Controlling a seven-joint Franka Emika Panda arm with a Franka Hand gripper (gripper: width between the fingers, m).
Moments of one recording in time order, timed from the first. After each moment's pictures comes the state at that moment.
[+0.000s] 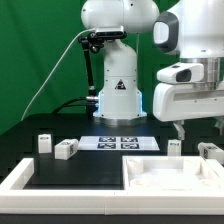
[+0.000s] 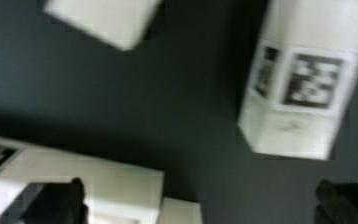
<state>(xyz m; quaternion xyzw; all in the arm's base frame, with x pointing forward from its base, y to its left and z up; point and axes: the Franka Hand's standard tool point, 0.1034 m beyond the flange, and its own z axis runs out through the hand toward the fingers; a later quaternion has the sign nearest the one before) 0.455 0.156 0.059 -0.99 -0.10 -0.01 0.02</state>
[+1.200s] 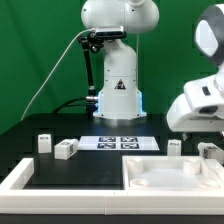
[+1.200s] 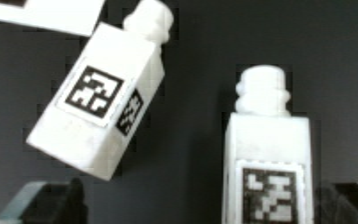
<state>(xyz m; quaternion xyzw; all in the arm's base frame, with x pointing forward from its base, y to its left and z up) 0.434 0.167 0.041 -0.92 -0.09 0.37 -0.06</state>
